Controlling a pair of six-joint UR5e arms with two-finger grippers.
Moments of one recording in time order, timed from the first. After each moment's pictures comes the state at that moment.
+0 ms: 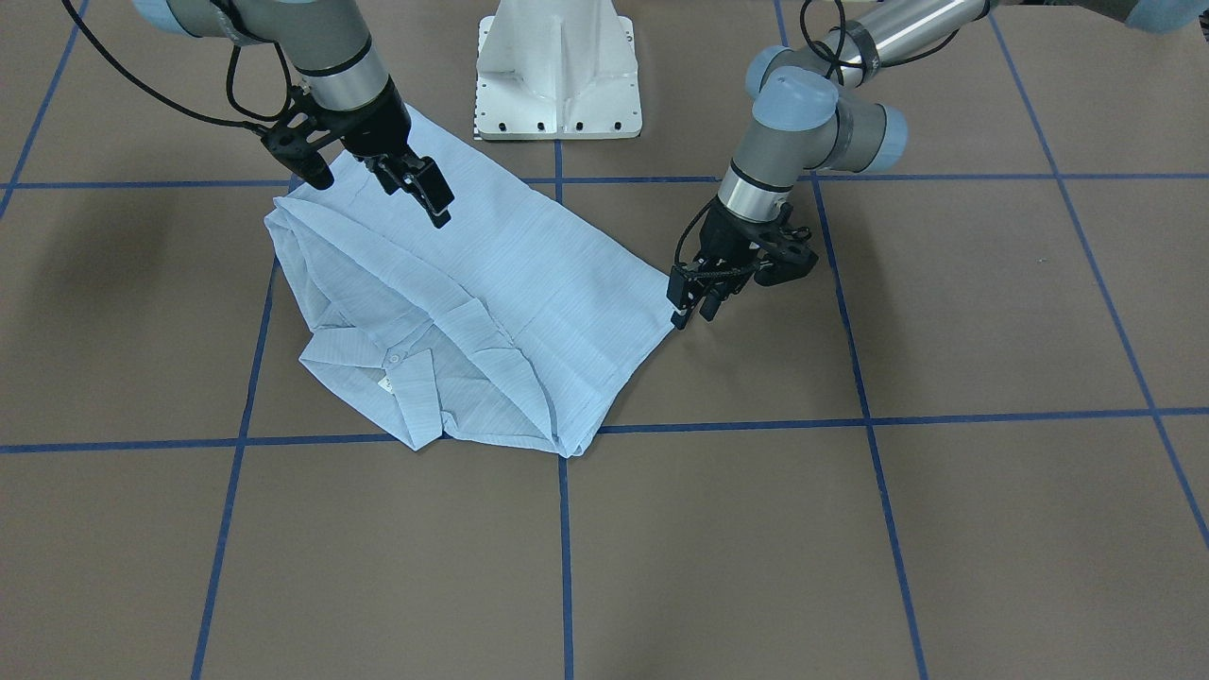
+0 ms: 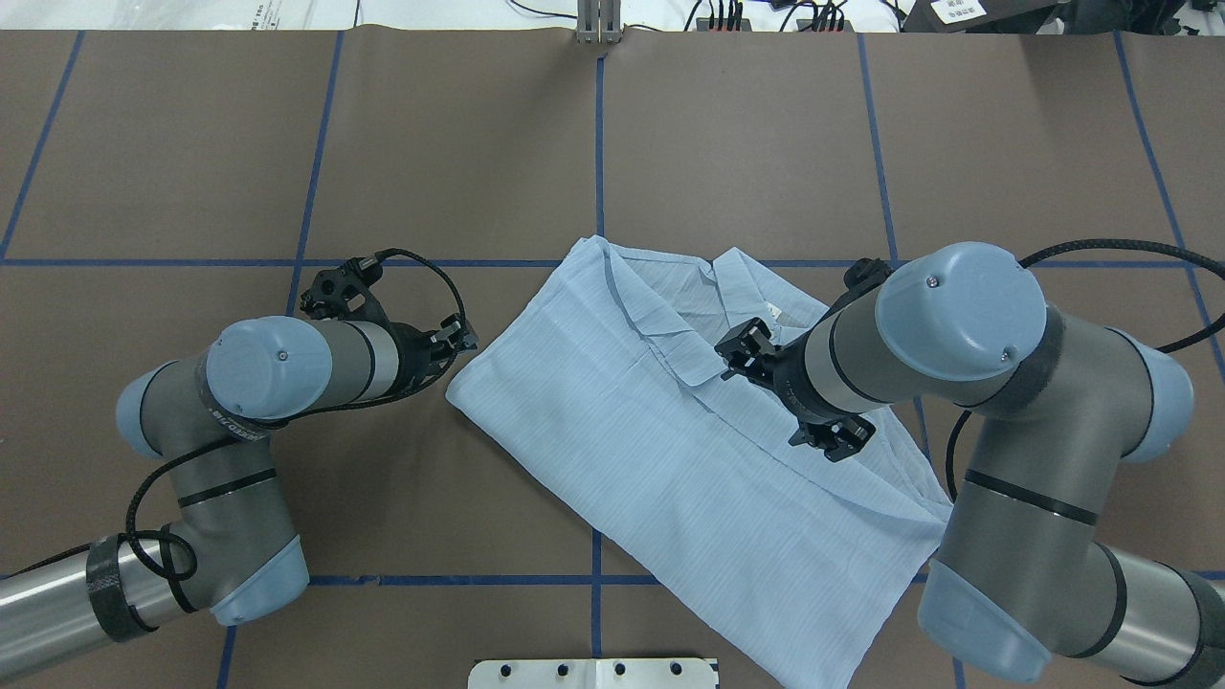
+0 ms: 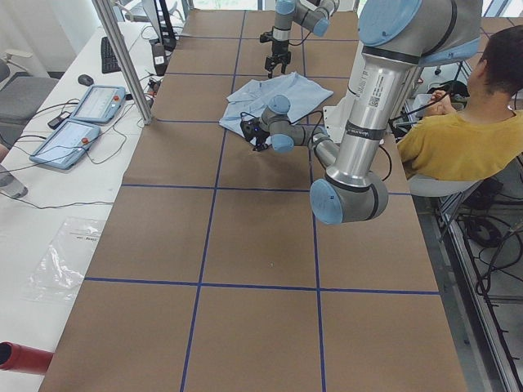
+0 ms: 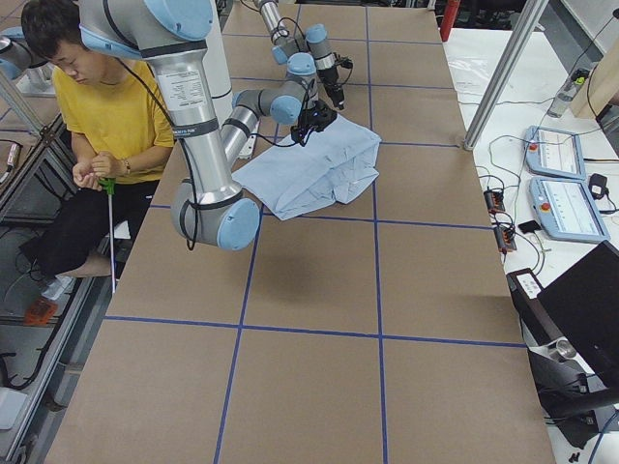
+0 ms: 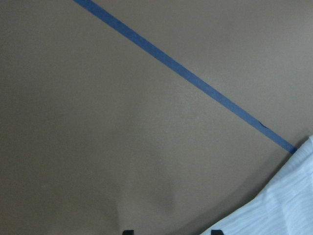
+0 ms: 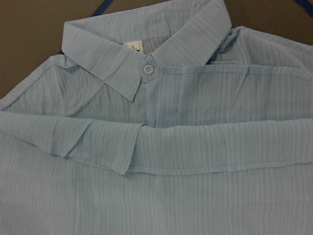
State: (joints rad) left arm -0.48 -1.95 -1.68 -2.16 -1.61 -1.79; right arm 0.51 -1.21 2.08 -1.54 1.88 2.02
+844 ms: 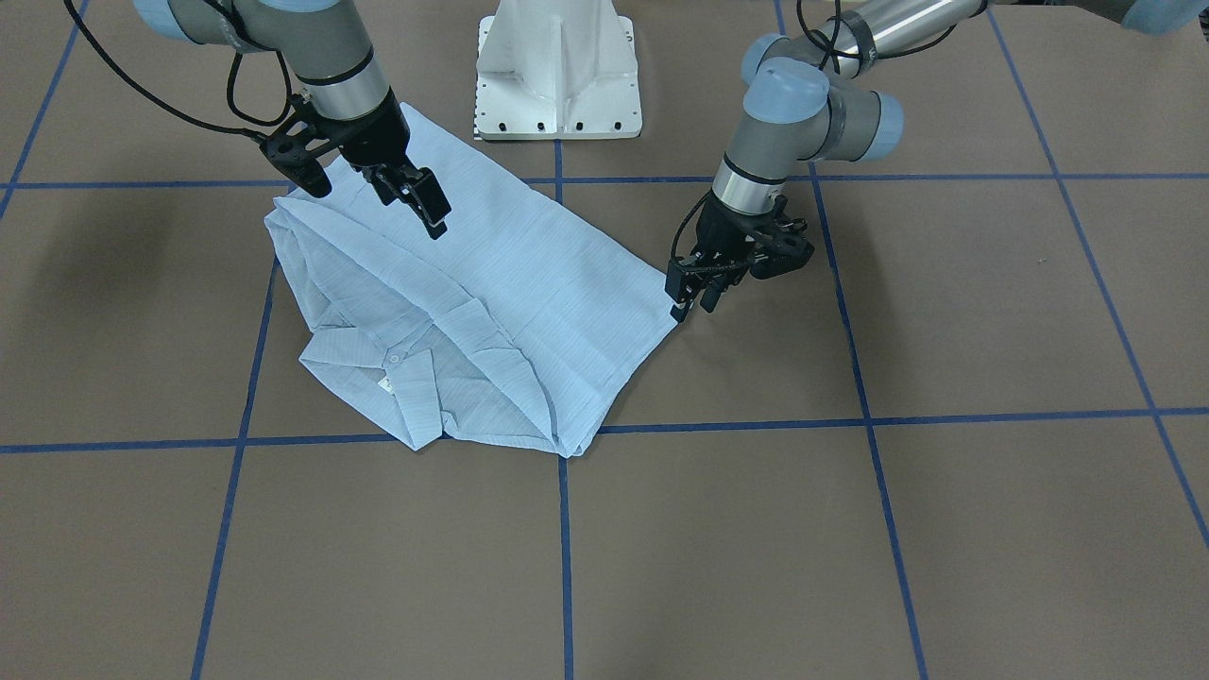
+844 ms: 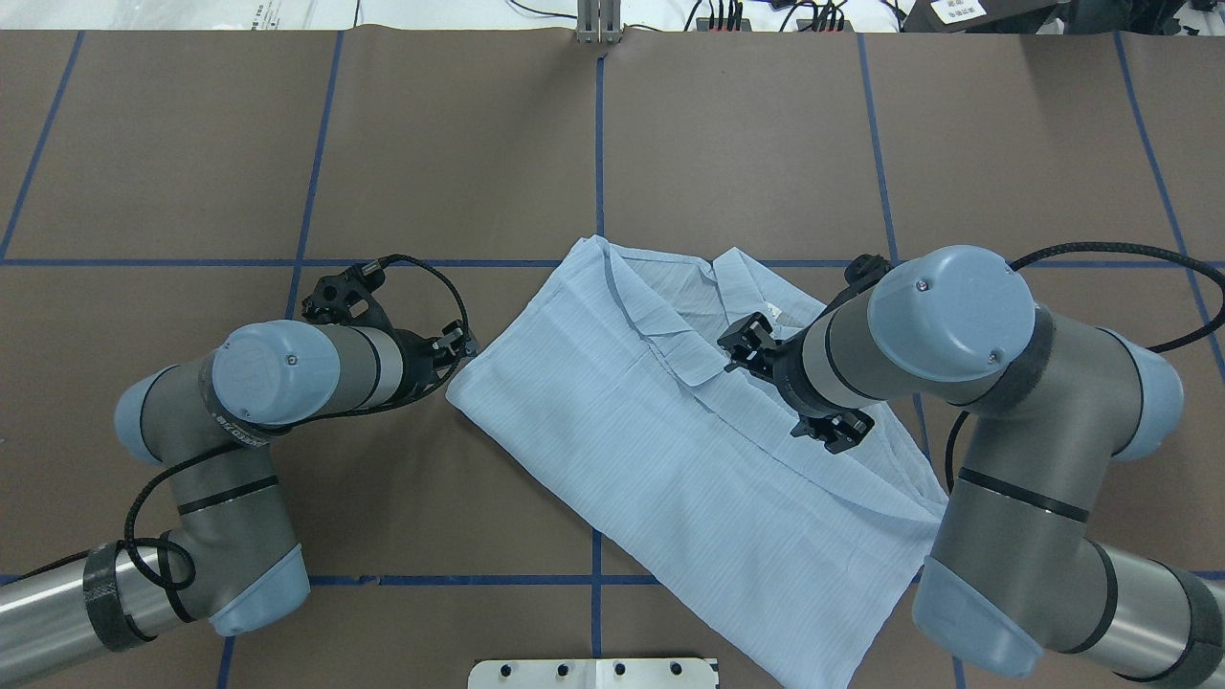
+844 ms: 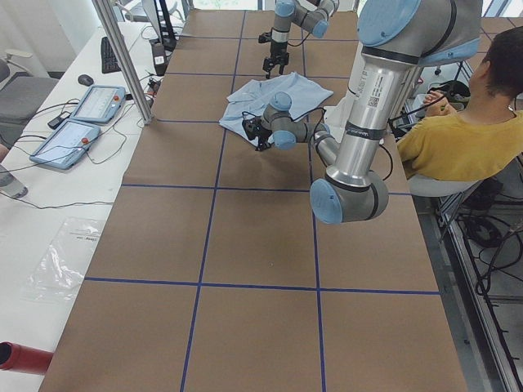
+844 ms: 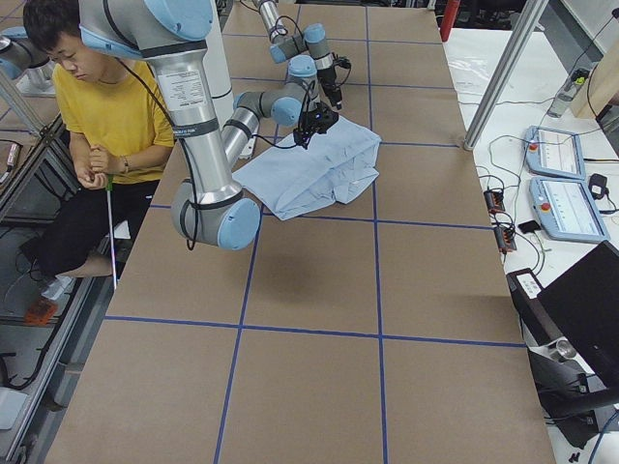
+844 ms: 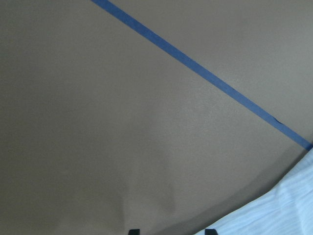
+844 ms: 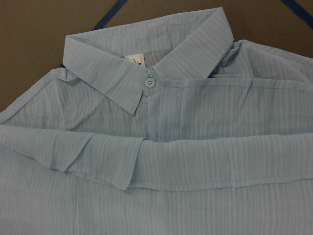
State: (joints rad) left arm -0.47 -1.95 -1.70 -2.12 -1.61 -1.80; right arm 0.51 -1.21 2.06 -1.54 1.85 2.02
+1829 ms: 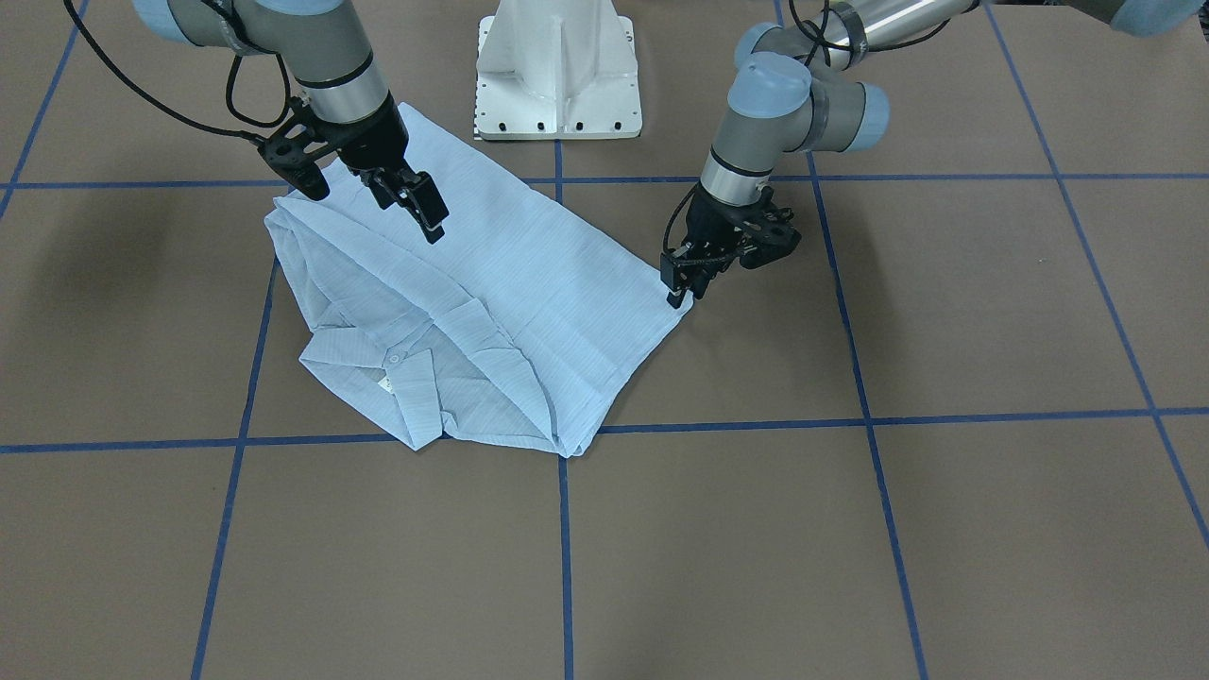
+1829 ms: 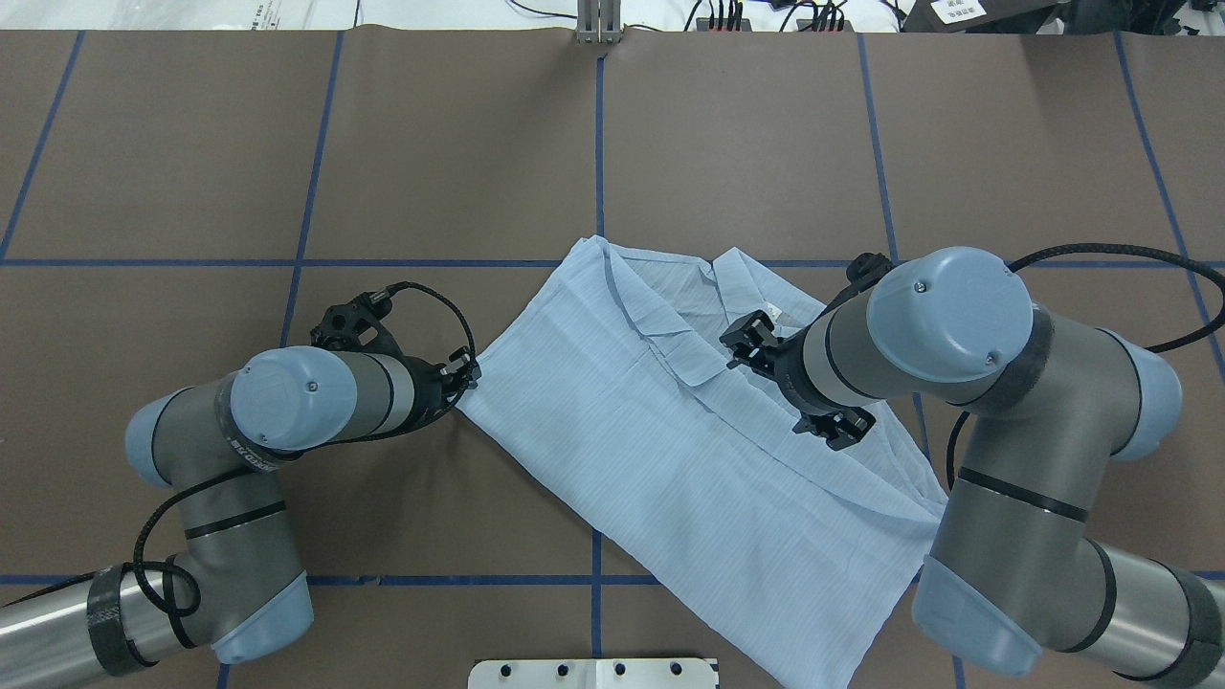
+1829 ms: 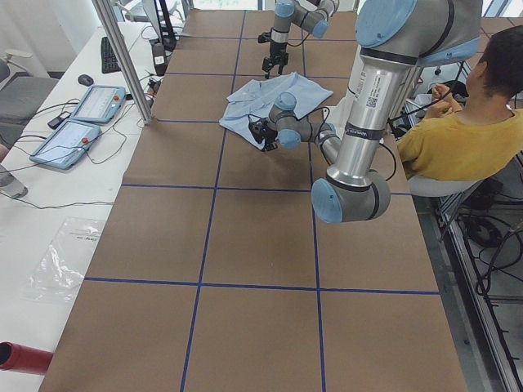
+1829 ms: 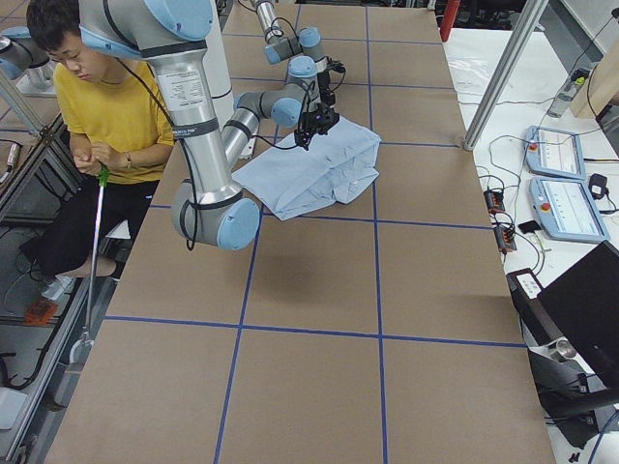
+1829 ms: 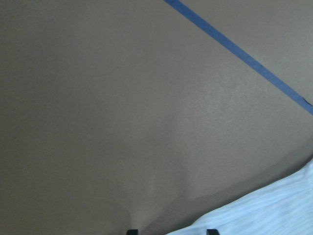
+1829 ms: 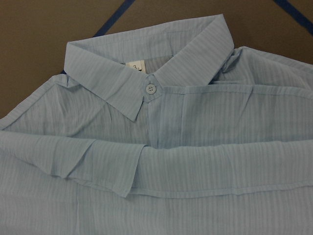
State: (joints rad) left arm -0.43 -1.95 -1.72 -2.08 -1.61 -1.87; right arm 0.51 -1.21 2.06 -1.54 1.83 2.02
